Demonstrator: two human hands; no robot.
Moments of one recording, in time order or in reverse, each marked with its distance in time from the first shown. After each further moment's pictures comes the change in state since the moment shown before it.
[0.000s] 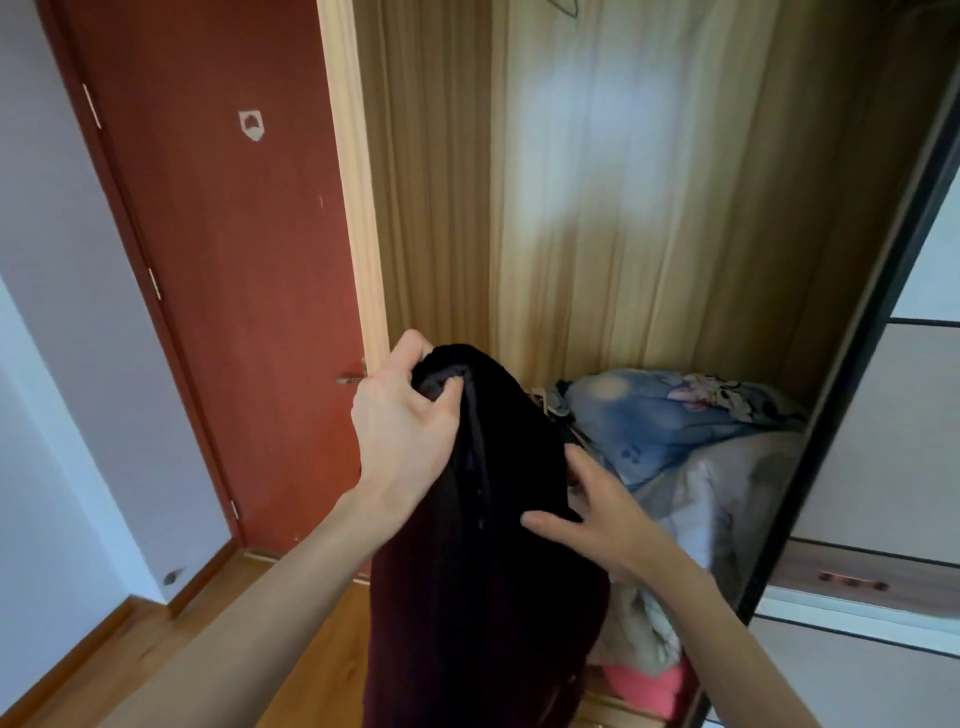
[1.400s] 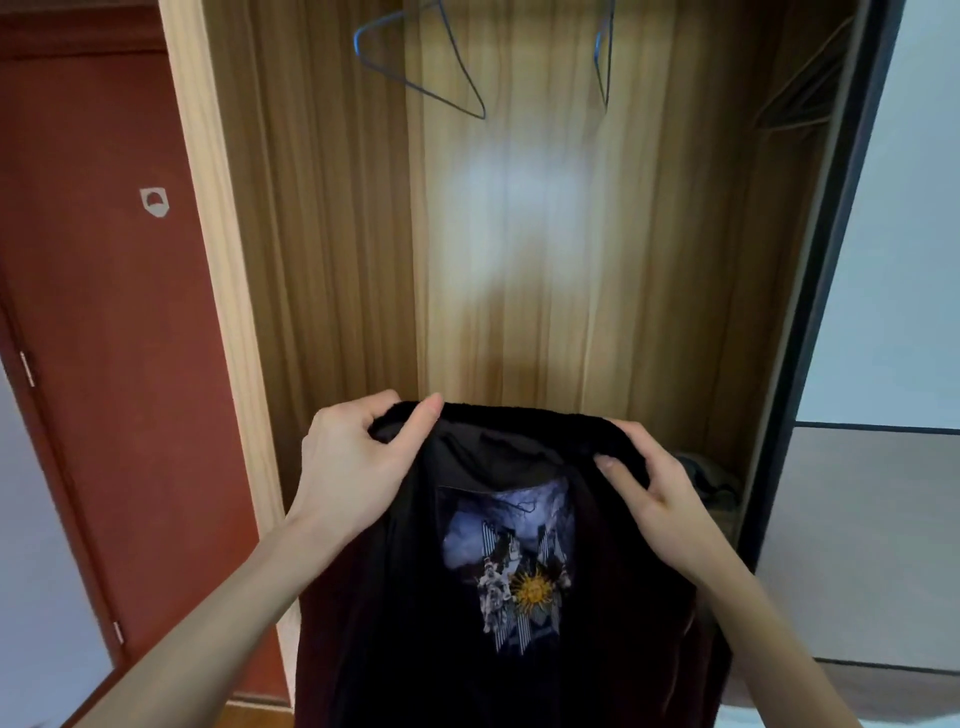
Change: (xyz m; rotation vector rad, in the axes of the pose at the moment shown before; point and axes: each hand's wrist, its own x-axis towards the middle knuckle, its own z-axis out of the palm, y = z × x) left_hand 0.081 0.006 0.066 -0.073 -0.218 0.034; right_hand 0.047 0.011 -0.152 0.075 0.354 -0.066
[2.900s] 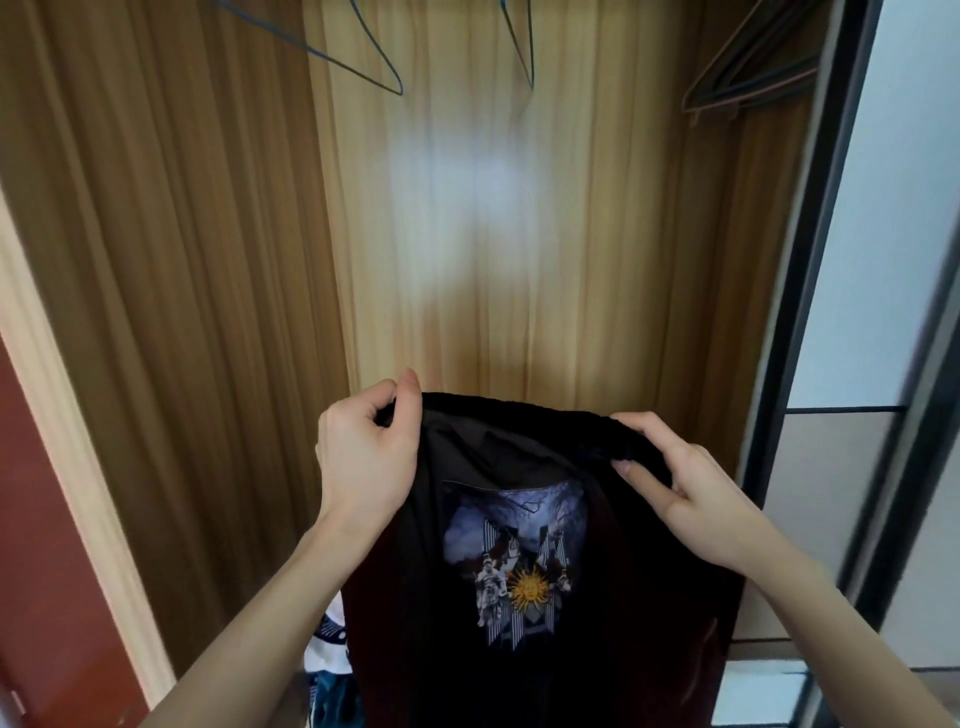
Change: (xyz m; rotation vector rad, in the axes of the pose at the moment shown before) left_hand 0.043 0.002 0.125 -0.158 0.099 -0.001; right_hand 0.015 0.058 -0.099 -0.460 -0.092 0.061
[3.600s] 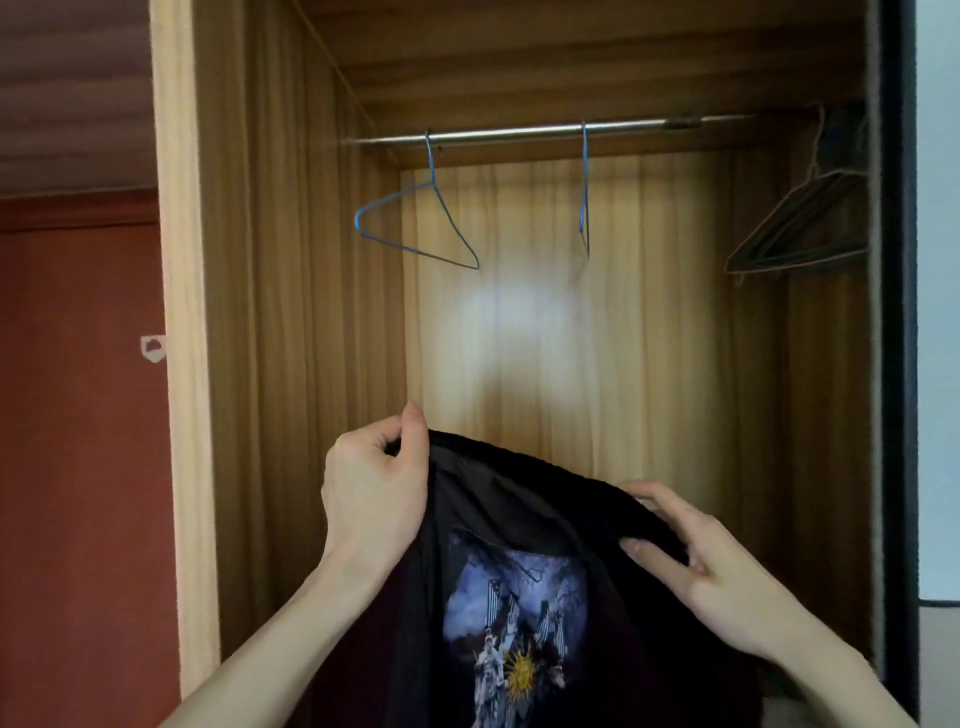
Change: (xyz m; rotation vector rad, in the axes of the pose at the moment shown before) left_hand 0.102 0.048 -0.077 0.047 0.139 0.099; right_hand 0.078 -0.105 -0.009 0.200 0.026 -0.139
